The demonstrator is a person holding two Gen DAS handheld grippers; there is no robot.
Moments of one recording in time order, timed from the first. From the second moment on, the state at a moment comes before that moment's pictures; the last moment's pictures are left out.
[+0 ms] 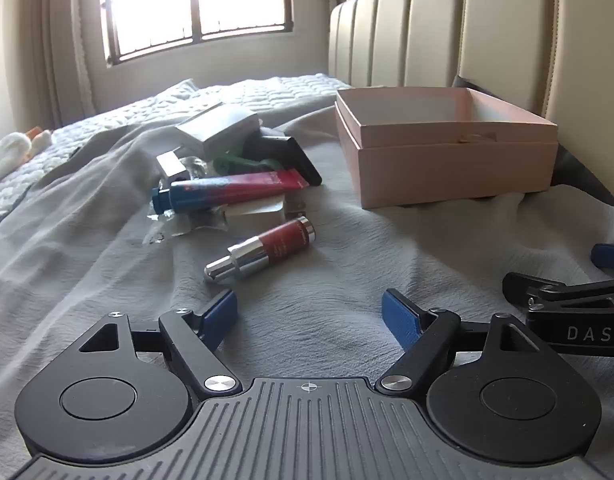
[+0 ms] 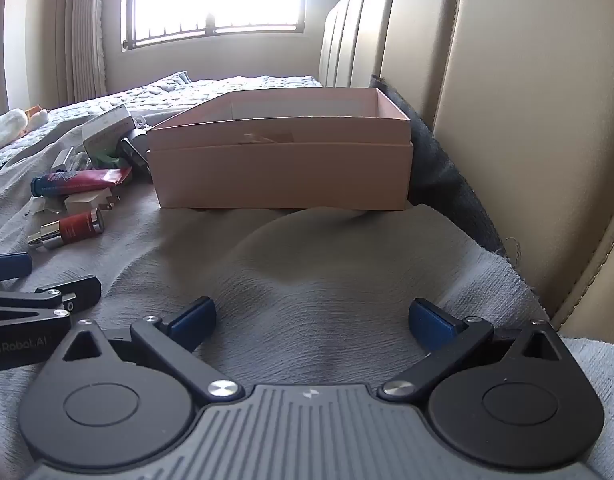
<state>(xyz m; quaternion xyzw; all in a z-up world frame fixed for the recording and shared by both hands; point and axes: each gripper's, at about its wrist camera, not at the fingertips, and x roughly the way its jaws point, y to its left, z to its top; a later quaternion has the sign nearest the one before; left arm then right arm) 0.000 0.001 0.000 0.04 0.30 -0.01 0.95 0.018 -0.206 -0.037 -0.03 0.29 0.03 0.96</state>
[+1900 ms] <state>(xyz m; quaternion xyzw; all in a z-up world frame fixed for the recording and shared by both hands) -0.001 -0.005 0.000 0.05 0.30 -0.01 0.95 0.022 -0.199 -0.038 -0.04 0.30 0.02 0.95</state>
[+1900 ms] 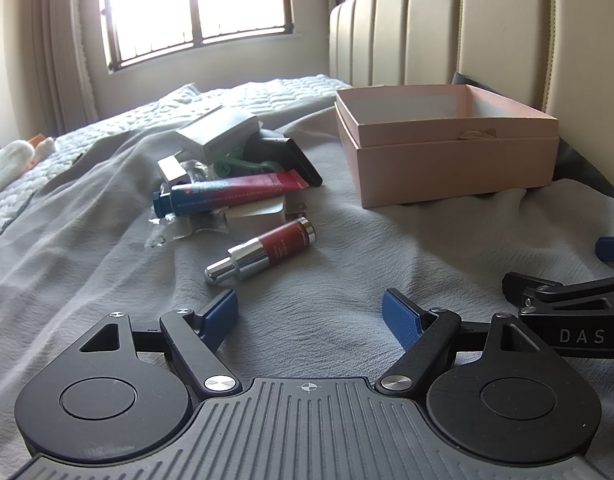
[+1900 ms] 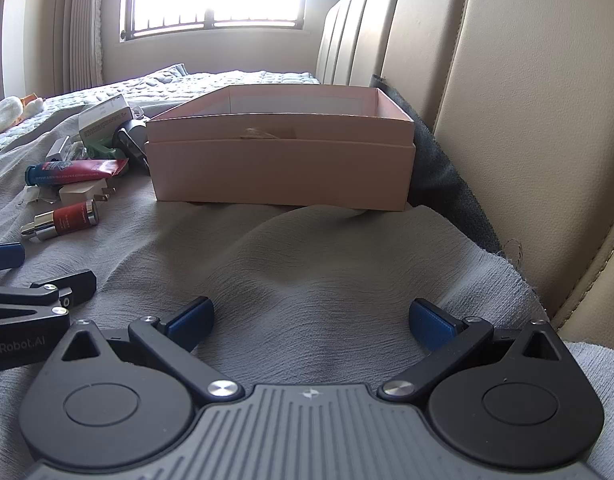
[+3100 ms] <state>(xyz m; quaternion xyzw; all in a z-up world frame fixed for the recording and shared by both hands) 0.074 0.037 0.015 0.08 0.36 -0.17 0.91 0.032 -0.207 -0.027 -0.04 0.35 0.06 0.93</state>
